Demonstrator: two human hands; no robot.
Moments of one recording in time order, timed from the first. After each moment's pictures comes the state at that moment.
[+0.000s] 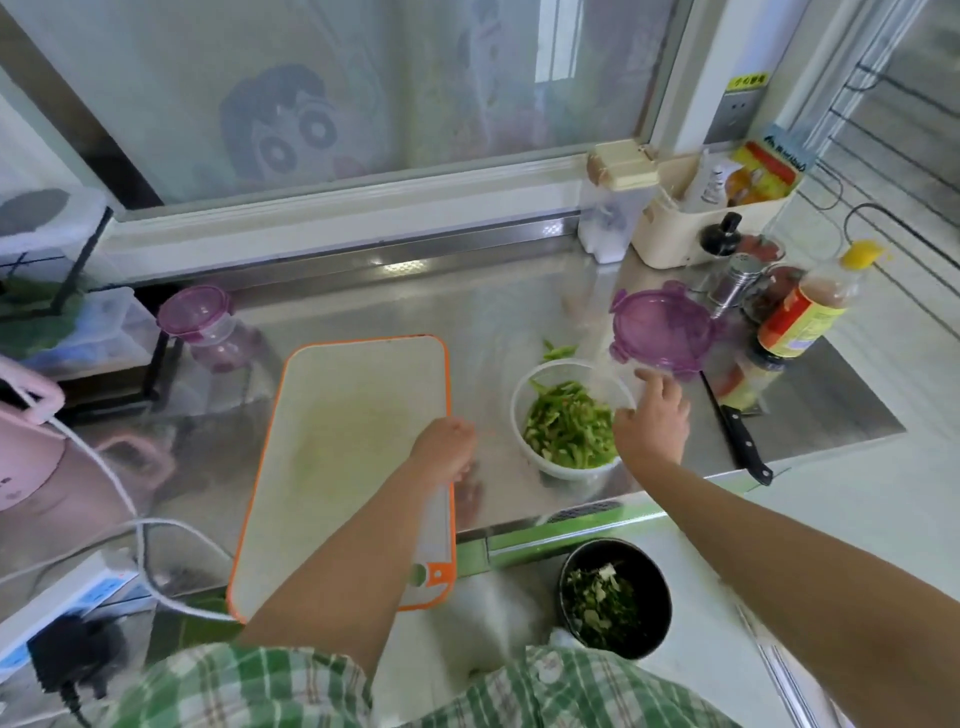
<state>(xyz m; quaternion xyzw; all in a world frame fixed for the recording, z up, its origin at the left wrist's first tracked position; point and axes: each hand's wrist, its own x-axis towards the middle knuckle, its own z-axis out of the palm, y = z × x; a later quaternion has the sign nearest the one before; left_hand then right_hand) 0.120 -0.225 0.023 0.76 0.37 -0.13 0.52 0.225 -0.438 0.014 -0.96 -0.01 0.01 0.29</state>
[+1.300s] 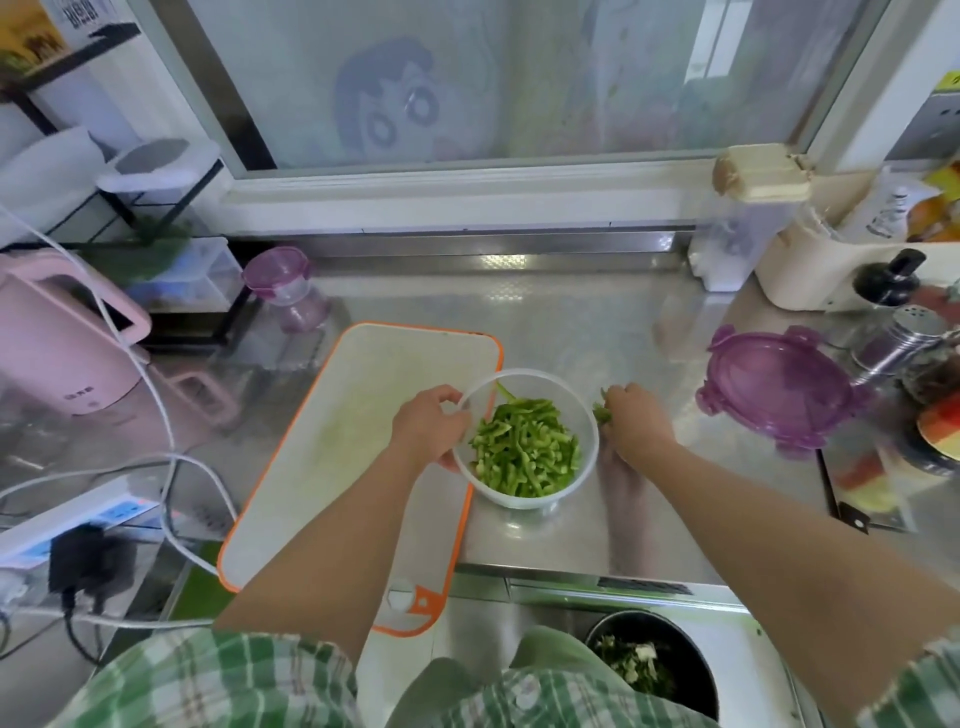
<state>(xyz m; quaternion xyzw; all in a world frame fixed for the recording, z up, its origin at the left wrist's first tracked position) 0.135 -0.187 0.007 0.78 0.46 0.02 0.43 0.324 -0.357 -0.060 -0.94 -0.31 0.11 0.07</state>
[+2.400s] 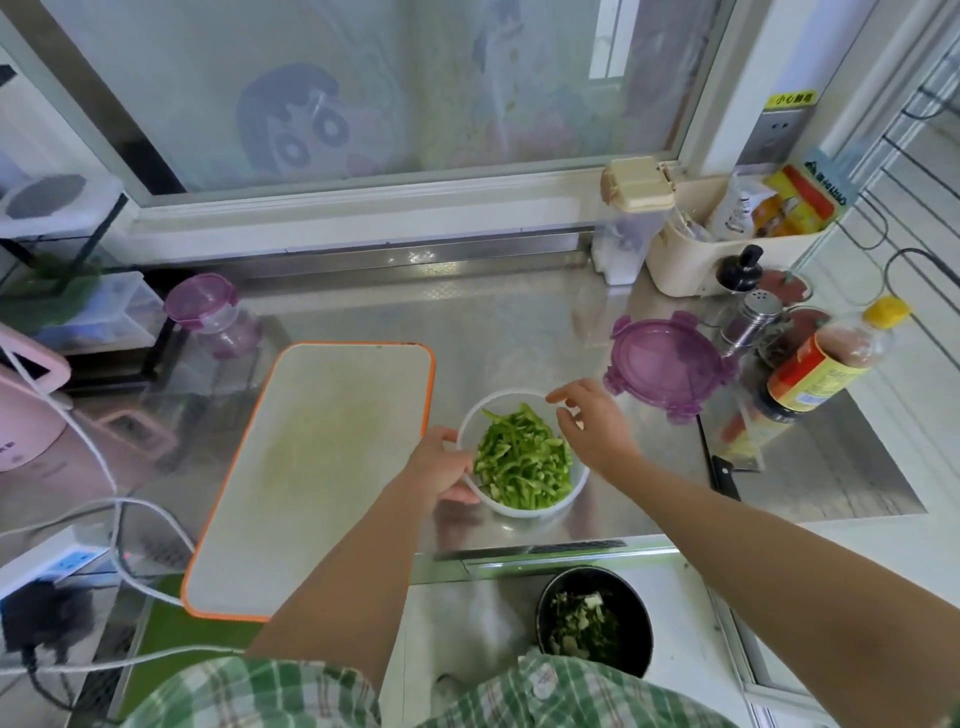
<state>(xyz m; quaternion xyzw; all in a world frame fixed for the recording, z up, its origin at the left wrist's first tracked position) 0.153 -0.269 0.026 0.61 0.47 -0.09 0.64 0.295 -0.431 0.002 -0.87 -0.32 0.08 0.37</state>
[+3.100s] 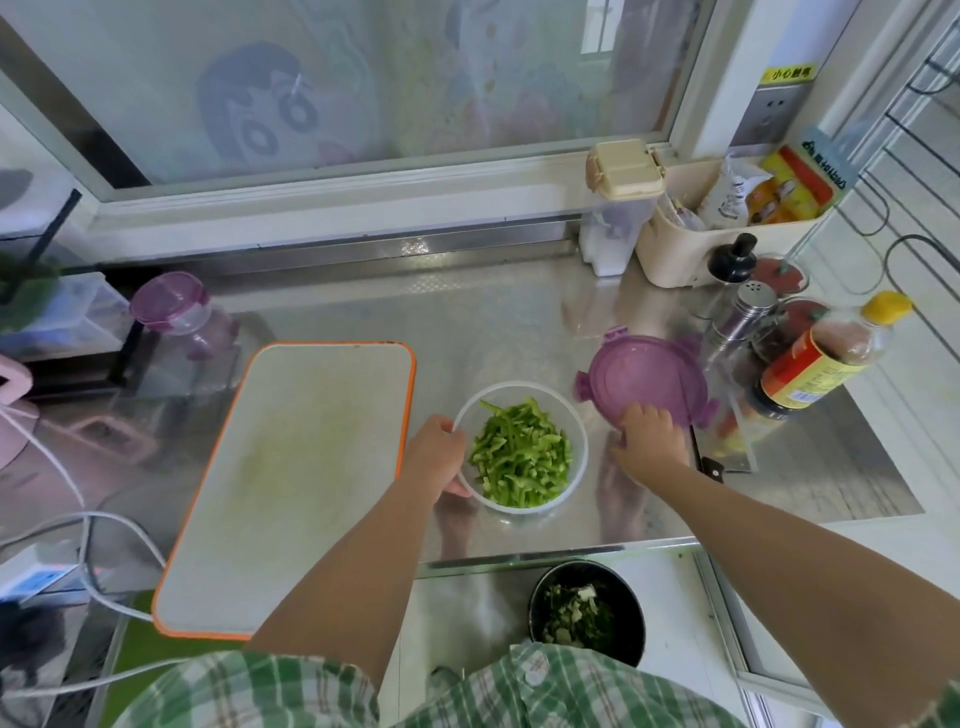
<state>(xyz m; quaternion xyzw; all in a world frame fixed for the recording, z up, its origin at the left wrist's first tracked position) 0.194 -0.277 0.007 0.68 0.49 -0.07 0.54 0.341 -0.490 -0.031 -0.97 -0.19 0.16 0.04</state>
